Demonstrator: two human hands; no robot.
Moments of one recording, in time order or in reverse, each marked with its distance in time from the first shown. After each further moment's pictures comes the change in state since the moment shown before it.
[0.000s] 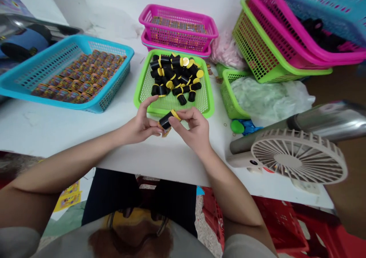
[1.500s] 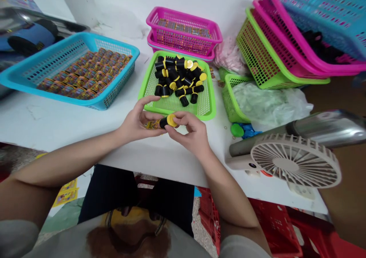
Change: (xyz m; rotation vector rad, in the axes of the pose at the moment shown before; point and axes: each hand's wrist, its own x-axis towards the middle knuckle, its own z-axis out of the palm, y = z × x) left_hand -0.004 0.020 0.006 0.072 0.276 -0.054; right_hand -0.006 -0.005 0.001 -0.129 -0.182 -0.080
